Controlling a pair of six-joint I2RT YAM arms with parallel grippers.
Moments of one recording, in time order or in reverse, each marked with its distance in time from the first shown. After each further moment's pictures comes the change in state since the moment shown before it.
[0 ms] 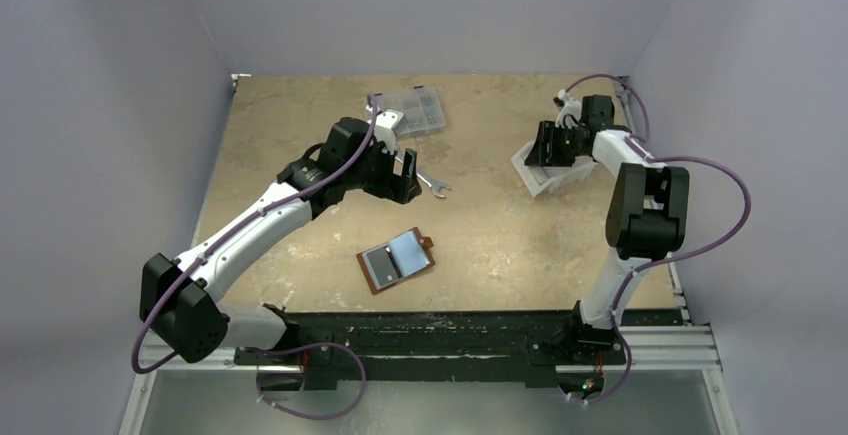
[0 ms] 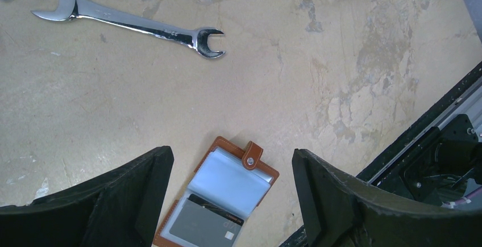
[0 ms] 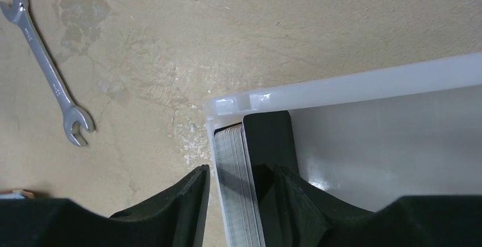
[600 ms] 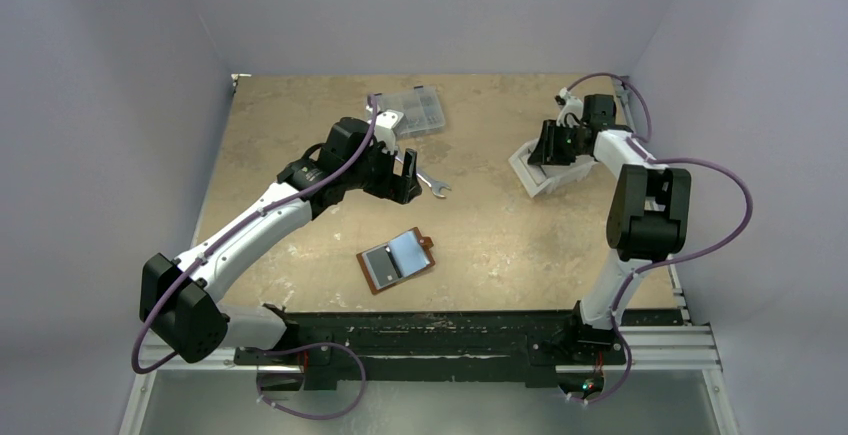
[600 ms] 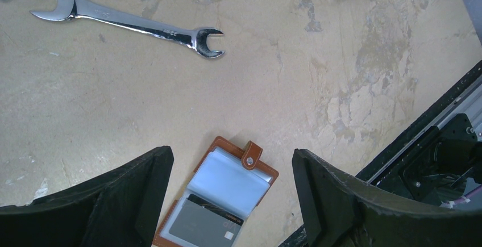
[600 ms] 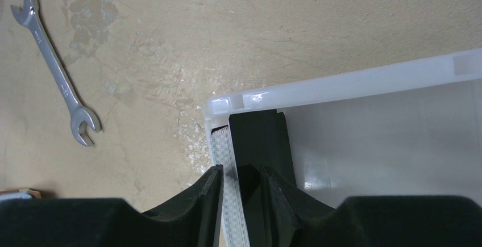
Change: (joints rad) left arm 0.000 0.000 0.000 0.000 0.003 0.000; right arm -0.003 -0.014 0.000 0.000 -0.014 0.004
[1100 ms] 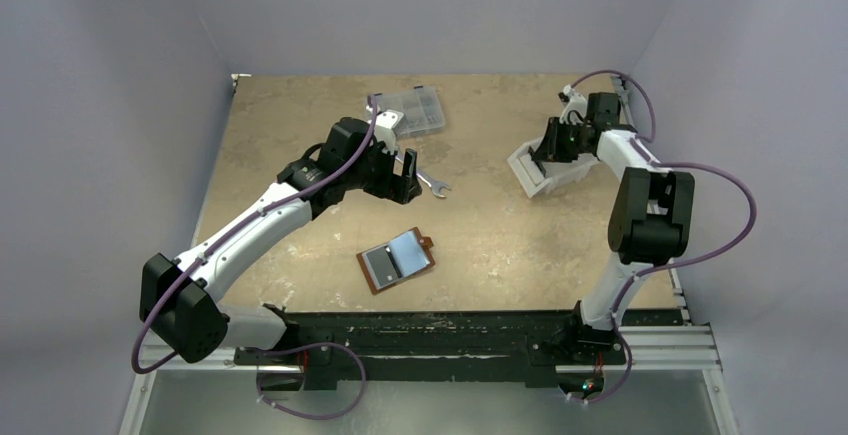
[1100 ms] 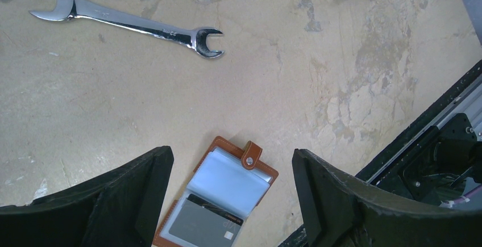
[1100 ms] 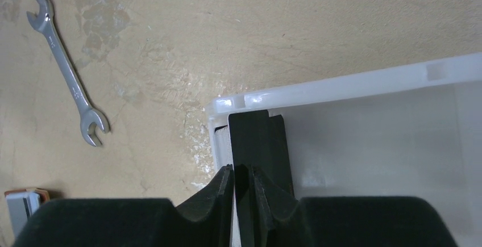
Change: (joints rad) left arm 0.000 0.000 0.000 0.000 0.002 0.000; right arm -0.011 -0.024 -0.001 0.001 -0.021 0.000
